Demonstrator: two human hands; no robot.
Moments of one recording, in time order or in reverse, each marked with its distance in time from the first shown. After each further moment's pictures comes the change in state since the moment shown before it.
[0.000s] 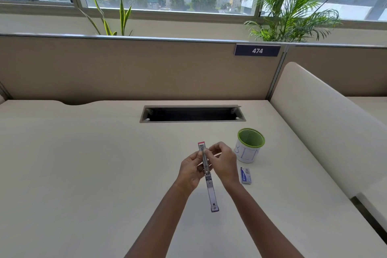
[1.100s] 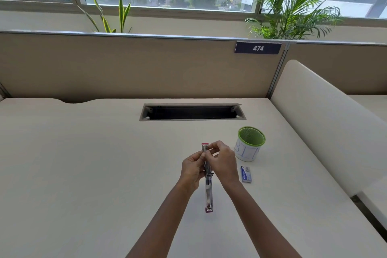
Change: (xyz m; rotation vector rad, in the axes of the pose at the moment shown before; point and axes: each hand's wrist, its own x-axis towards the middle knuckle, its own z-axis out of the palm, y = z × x) left_hand 0.002 -0.008 -0.001 0.177 0.024 0.044; right_hand -0.002 -0.003 0.002 -0.110 -0.013 -0.028
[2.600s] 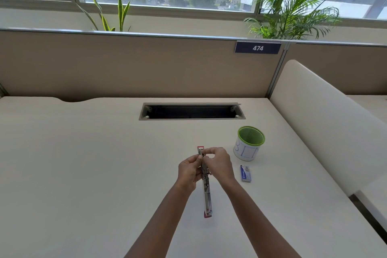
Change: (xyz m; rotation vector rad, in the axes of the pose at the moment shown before) left_hand 0.002 -0.006 -0.011 -0.047 0.085 -0.059; right_hand -0.008 -0.012 -0.001 0.077 -0.161 0.202
